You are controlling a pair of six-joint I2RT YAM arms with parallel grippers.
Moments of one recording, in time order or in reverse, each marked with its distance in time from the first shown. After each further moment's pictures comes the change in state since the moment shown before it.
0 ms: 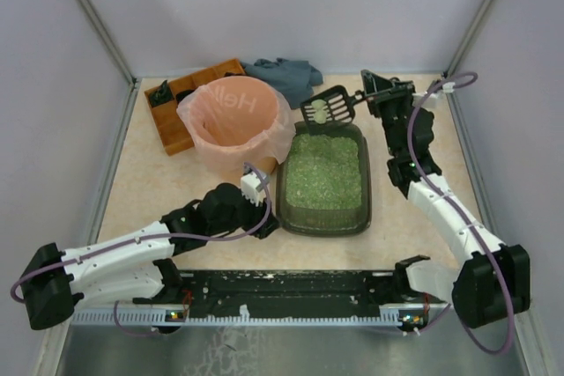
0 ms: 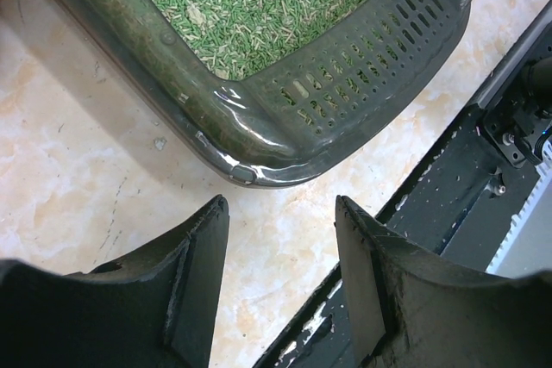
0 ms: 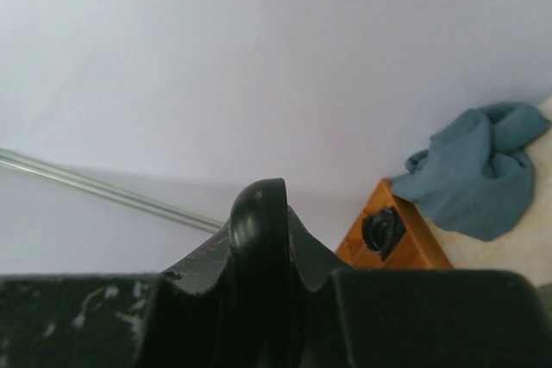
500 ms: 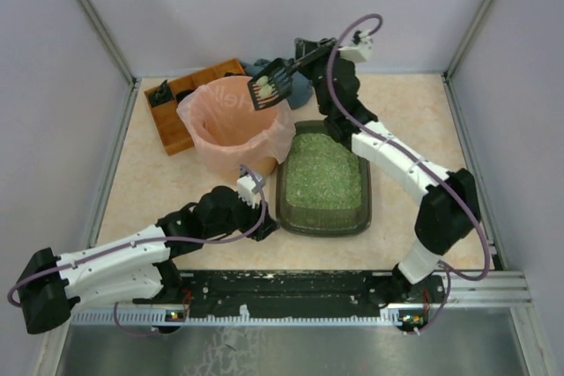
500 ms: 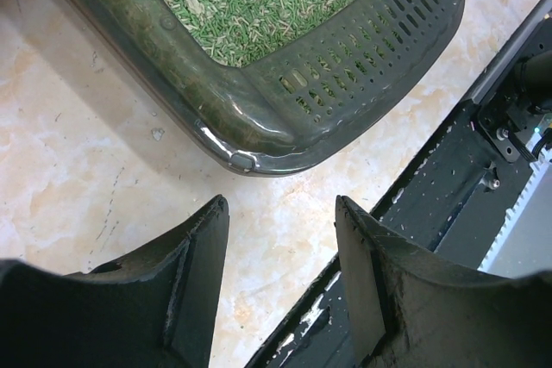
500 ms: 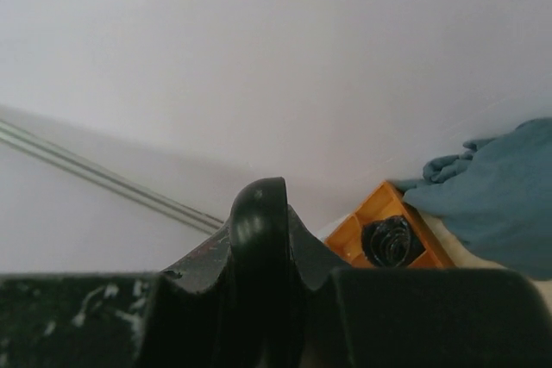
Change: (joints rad) left arm 0.000 -0.044 -0.034 0.003 0.007 -0.014; right arm 0.347 0.478 0.626 -0.150 0.303 -0.266
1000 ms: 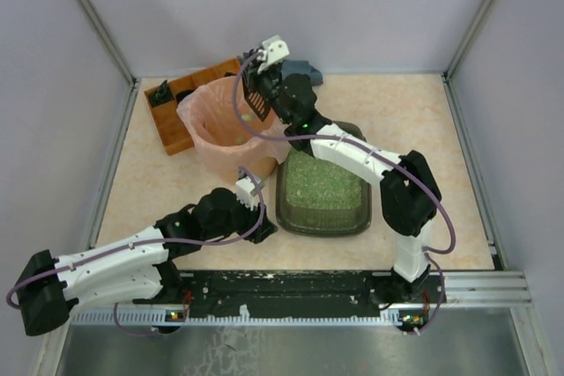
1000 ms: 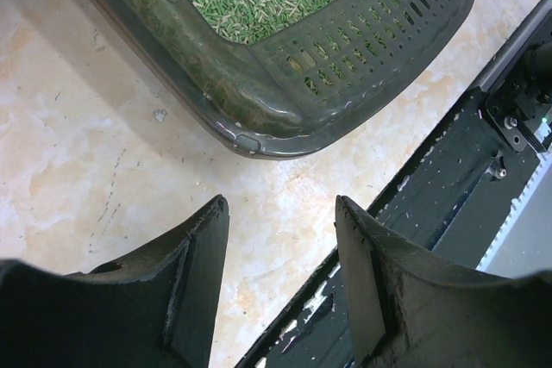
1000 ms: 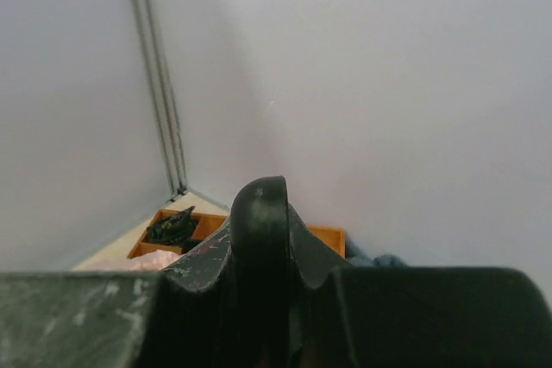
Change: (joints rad) left arm 0.000 -0.025 -0.015 -0.035 0.002 -0.006; right arm 0.171 0.274 0.154 0.249 -0.277 -0.903
